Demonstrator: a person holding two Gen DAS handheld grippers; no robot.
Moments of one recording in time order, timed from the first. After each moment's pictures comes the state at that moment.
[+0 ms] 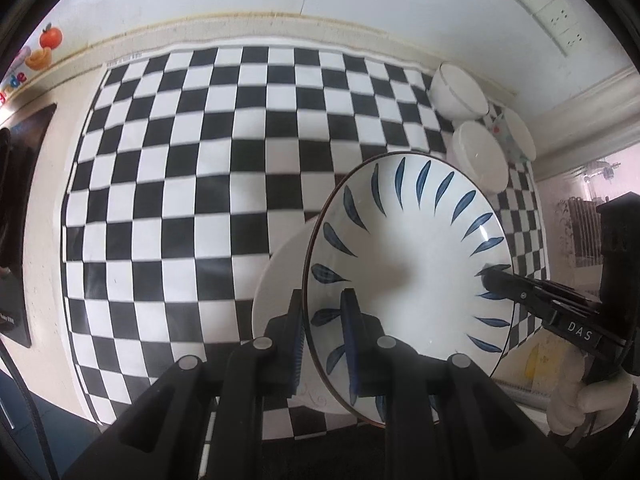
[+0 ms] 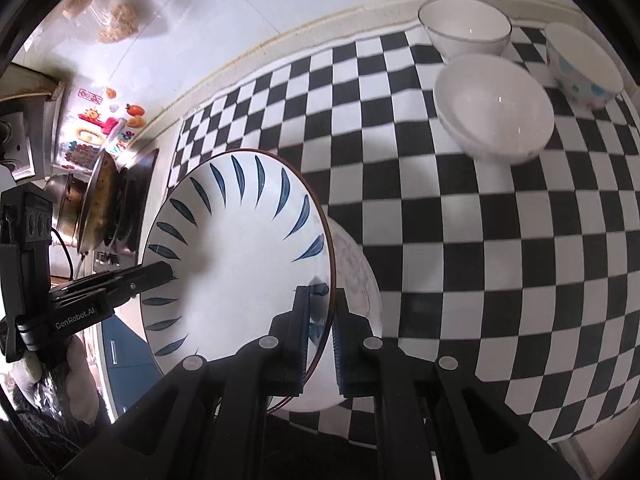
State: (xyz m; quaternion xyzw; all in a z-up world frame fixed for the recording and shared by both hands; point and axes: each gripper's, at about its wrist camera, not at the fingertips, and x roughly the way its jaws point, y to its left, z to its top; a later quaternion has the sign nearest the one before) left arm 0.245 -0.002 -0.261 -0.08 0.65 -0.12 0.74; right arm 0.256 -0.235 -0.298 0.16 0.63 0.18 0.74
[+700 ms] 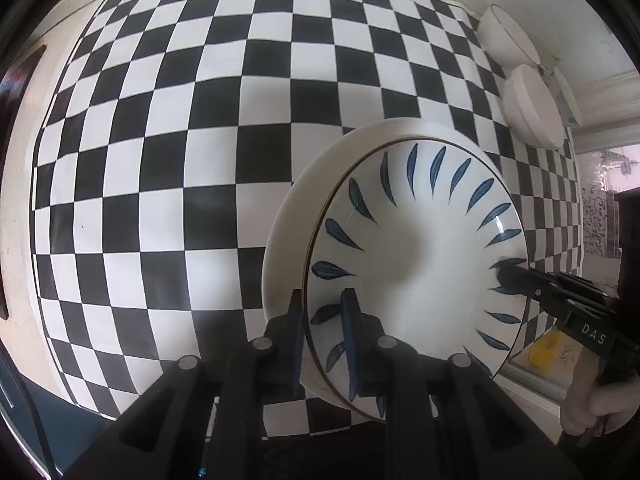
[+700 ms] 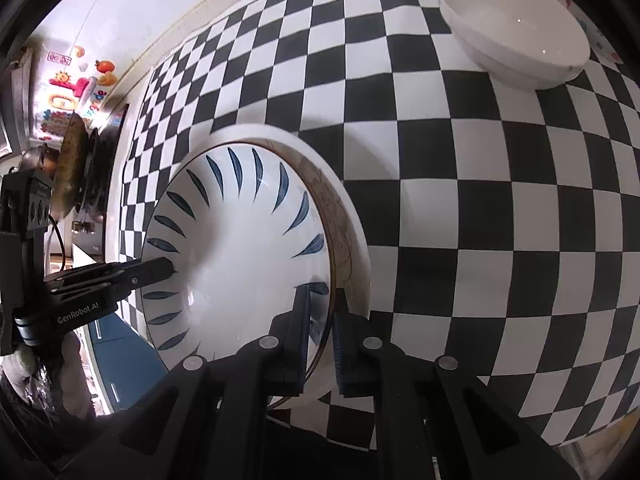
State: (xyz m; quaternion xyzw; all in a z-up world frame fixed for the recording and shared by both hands) left arm 0.228 -0.004 -0.337 -0.08 0.71 -0.09 0.69; right arm 0.253 -0.213 -0.373 0.13 0.68 0.18 0.70
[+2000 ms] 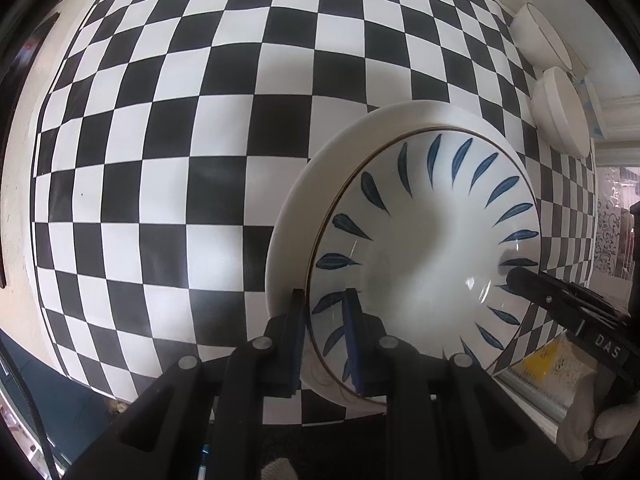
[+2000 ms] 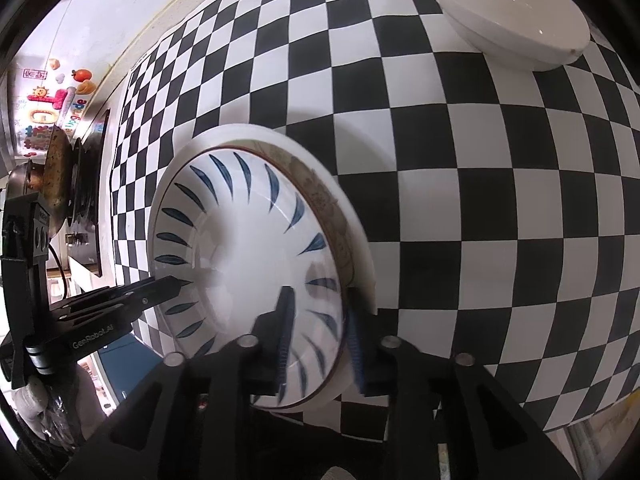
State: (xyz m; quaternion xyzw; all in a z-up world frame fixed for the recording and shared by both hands) left arm 0.231 -0.005 -0.355 -0.09 0.74 -0.05 0.66; right arm 0.262 -0.205 -0.375 0.14 0.71 0.15 0.67
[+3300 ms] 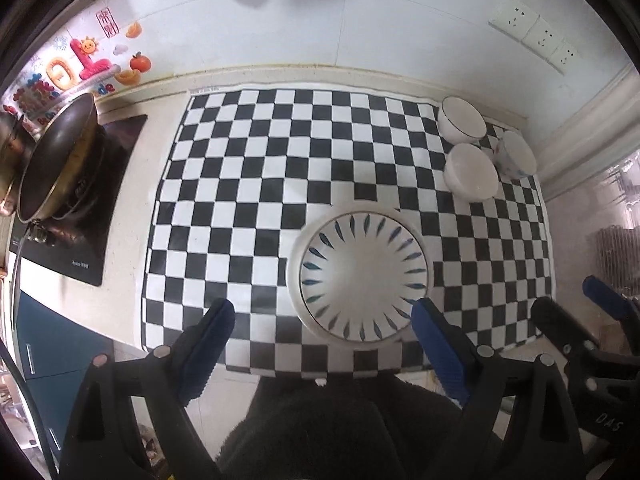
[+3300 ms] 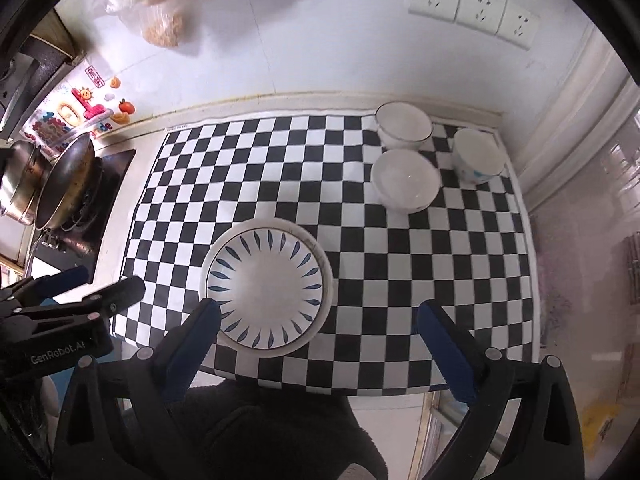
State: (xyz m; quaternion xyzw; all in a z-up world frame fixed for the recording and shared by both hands) left arm 0.162 -0.025 -0.147 -0.04 0.61 -0.02 0.79; right arm 0.170 -0.203 -0.111 0.00 0.56 0.06 0.82
